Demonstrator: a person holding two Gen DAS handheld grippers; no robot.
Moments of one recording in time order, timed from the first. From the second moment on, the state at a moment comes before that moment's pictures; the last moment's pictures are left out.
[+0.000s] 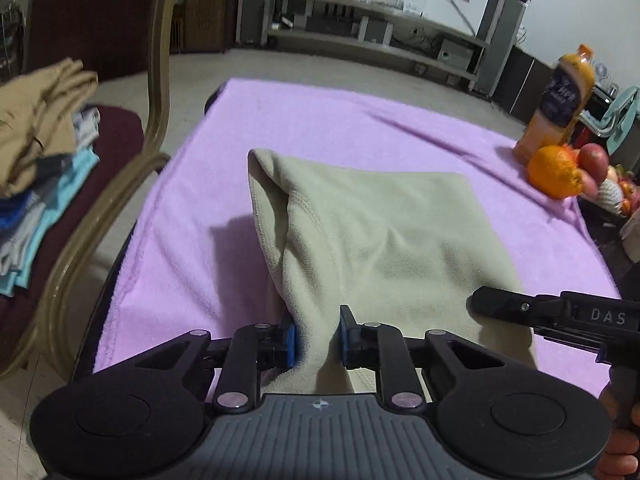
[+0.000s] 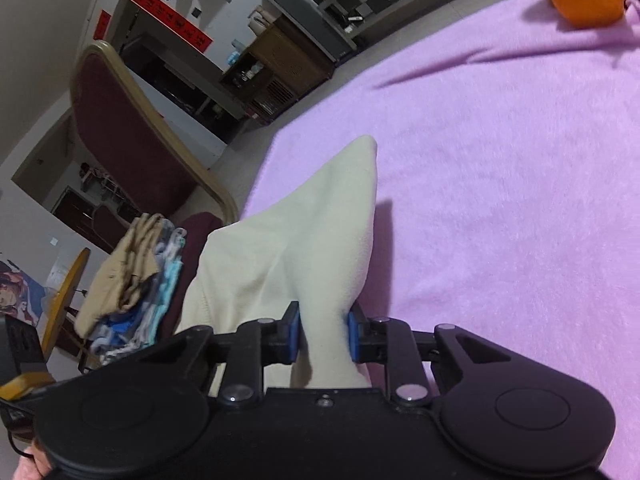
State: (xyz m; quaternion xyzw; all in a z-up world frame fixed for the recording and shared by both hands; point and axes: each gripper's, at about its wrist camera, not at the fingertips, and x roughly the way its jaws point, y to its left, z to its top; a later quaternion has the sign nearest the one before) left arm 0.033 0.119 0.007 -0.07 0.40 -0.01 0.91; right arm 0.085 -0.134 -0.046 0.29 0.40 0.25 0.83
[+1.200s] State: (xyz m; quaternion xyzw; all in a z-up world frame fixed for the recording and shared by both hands) left arm 0.133 -0.118 -0.036 -0.14 0.43 -0.16 0.88; right arm 0.093 -0.479 -0.045 0.29 0.39 -0.06 0.87
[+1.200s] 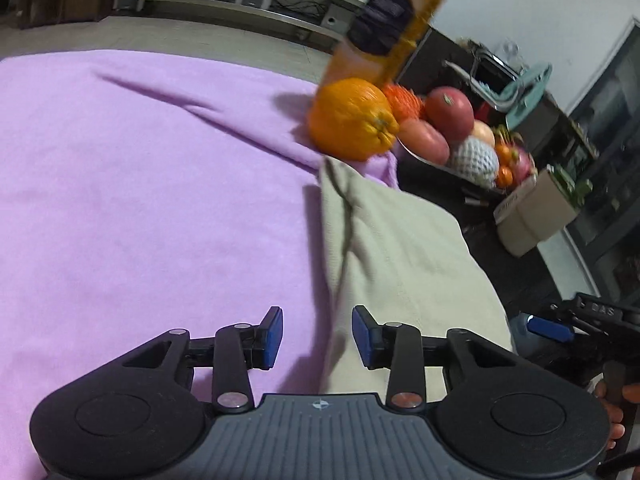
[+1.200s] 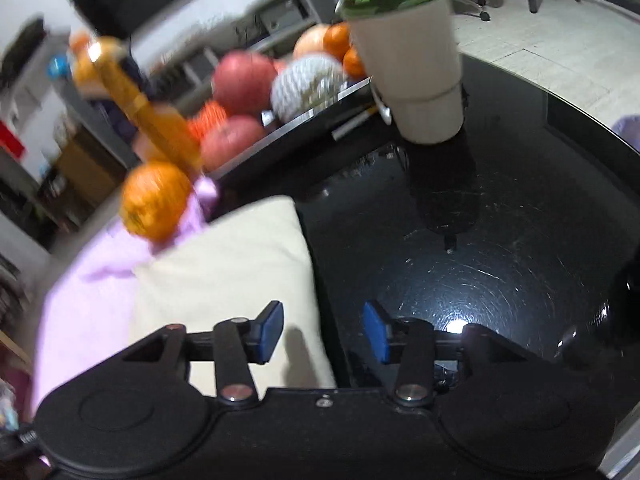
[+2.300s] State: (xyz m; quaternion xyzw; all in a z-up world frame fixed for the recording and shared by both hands) left arm 0.170 -0.232 -0.016 0.05 0.34 -0.18 0.92; right arm 0.123 -0.451 -0.059 0.37 0.37 0.05 0.85
